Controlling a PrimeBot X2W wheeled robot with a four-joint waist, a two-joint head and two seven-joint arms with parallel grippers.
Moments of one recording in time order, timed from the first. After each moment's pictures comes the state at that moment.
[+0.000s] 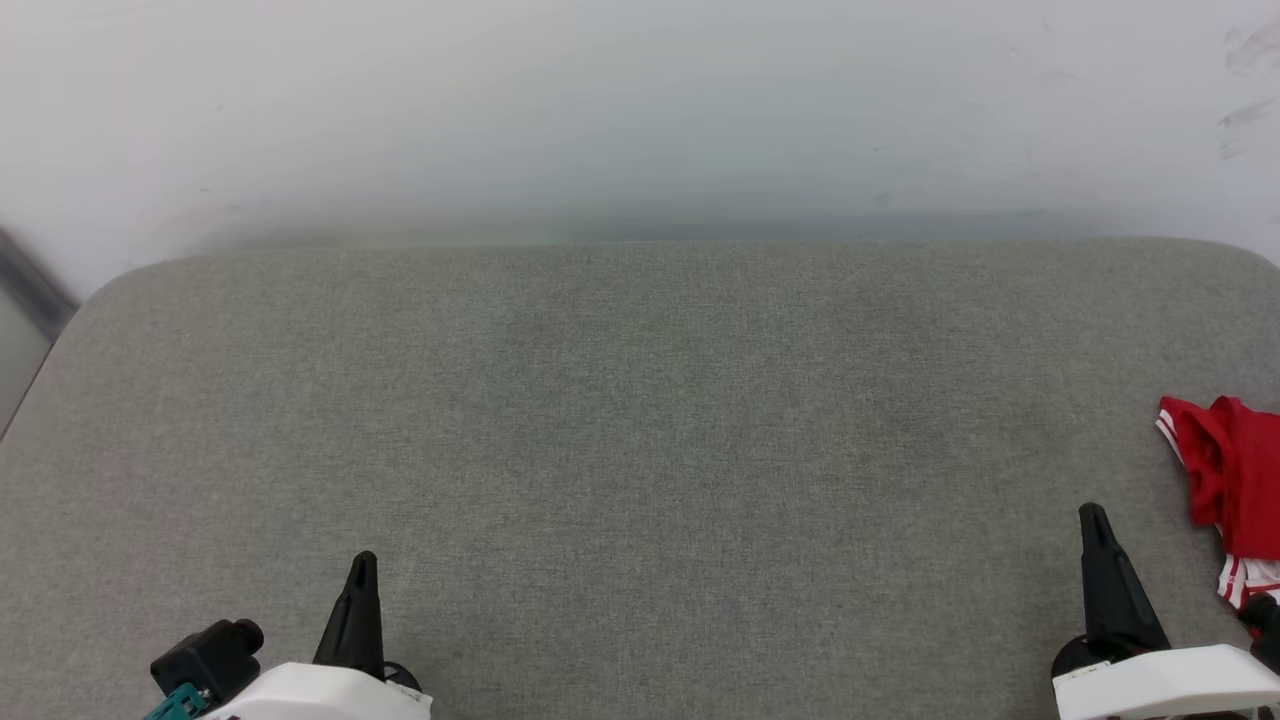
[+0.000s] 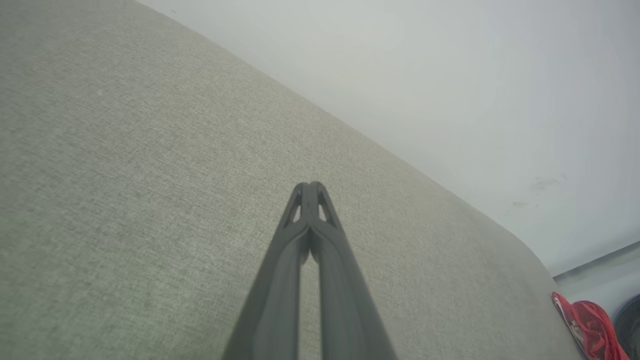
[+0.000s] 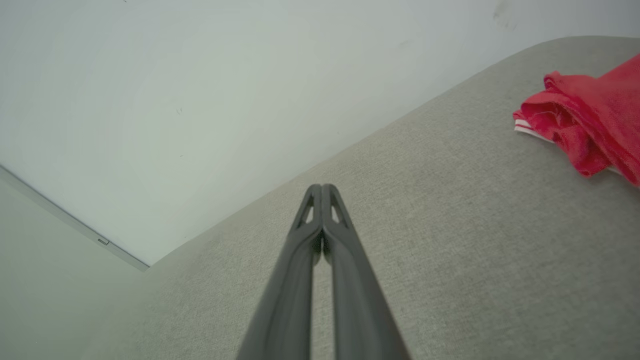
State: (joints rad) left arm 0.05 0.05 0.02 0.16 -0.62 -0.05 -0.13; right arm 0.06 -0.06 -0.07 0.10 0.65 0.13 -0.15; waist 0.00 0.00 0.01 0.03
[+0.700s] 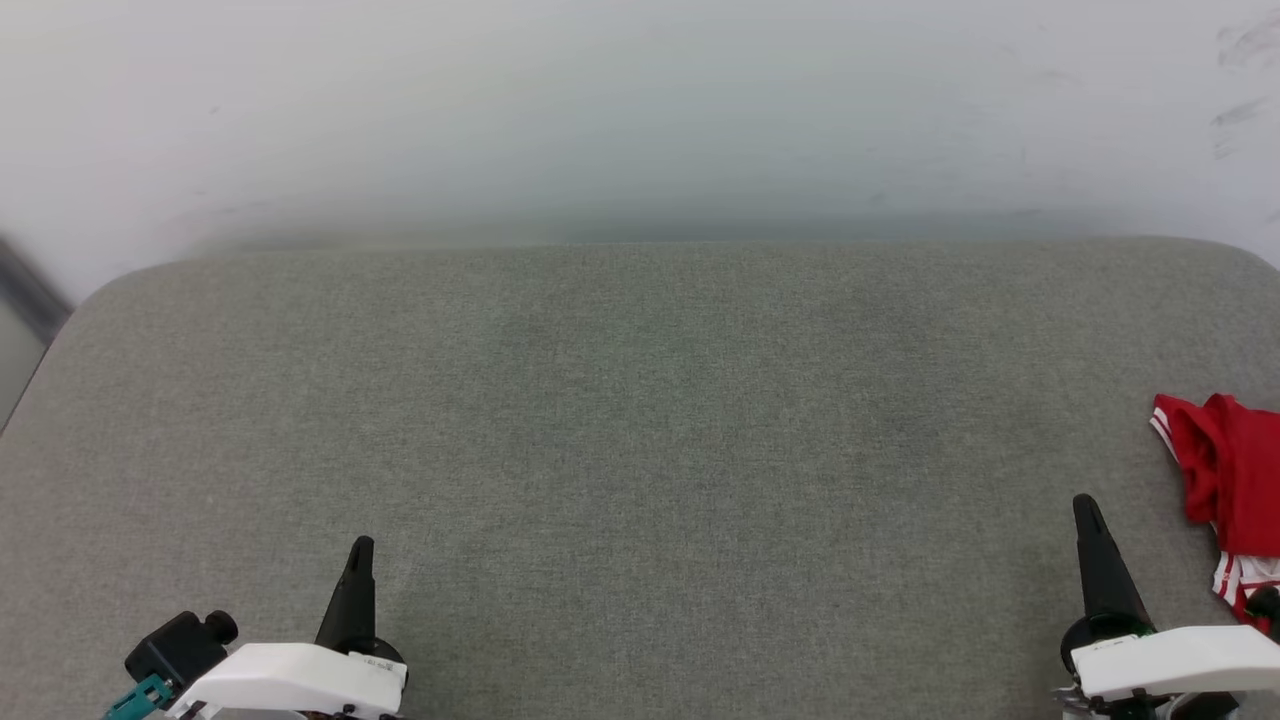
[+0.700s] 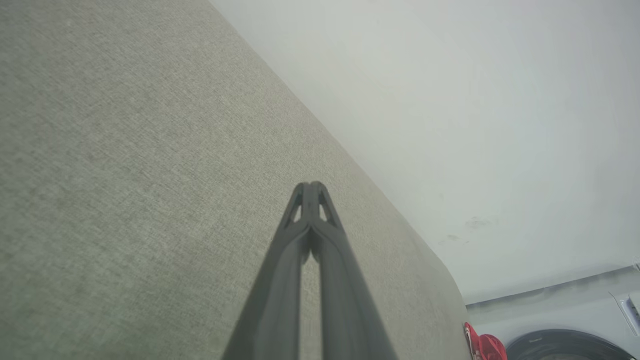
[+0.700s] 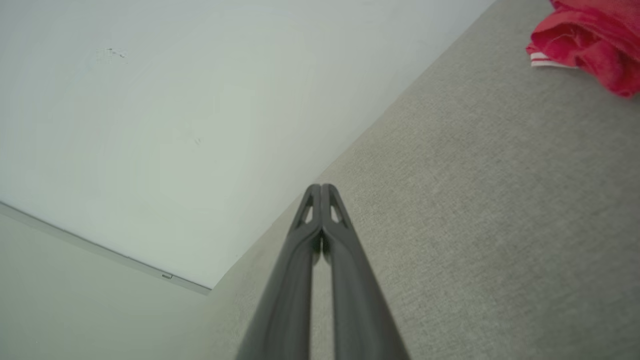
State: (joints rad) left arm 0.01 0.05 0.04 0.18 -0.91 -0.07 -0.06; right arm 0.02 -0.07 -0.07 0.14 0.94 0.13 -0.09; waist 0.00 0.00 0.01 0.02
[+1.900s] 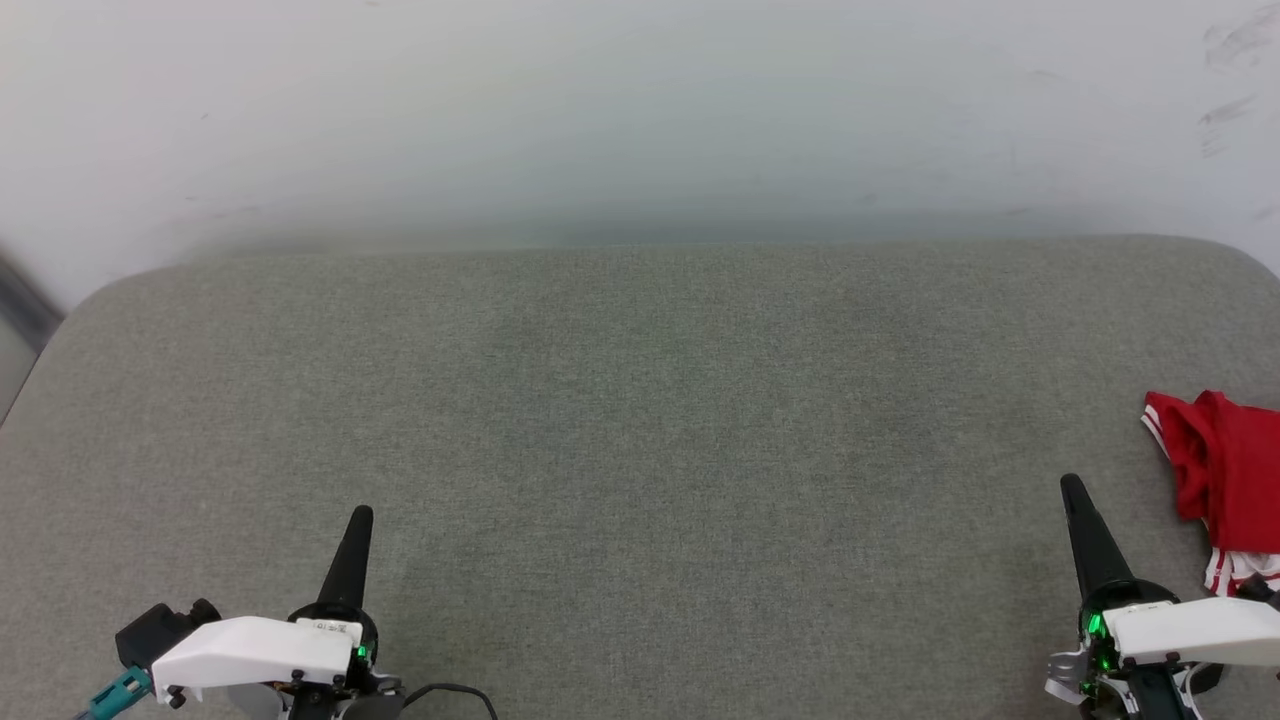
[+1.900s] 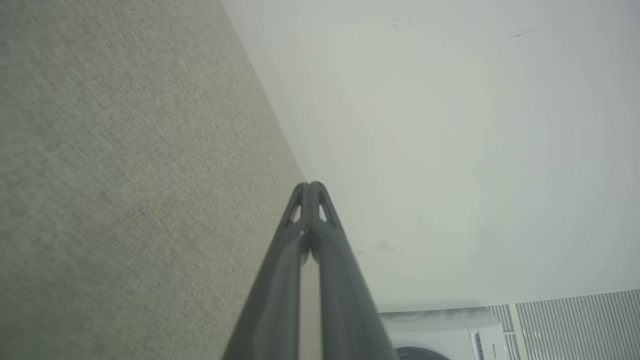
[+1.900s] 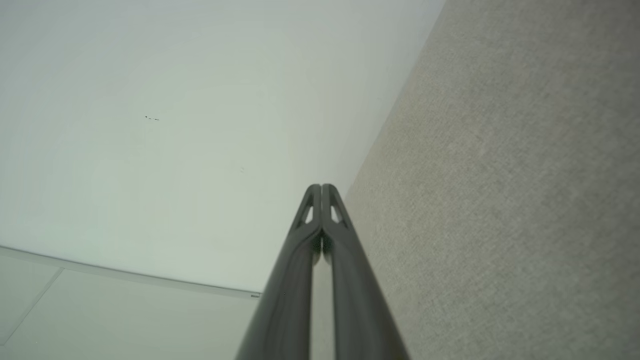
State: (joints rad) left arm -0.05 0.05 0.08 0.22 -1.29 -0.10 0.03; right arm -0.05 -0.07 -0.08 0.20 1.32 0.13 0.01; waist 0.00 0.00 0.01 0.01
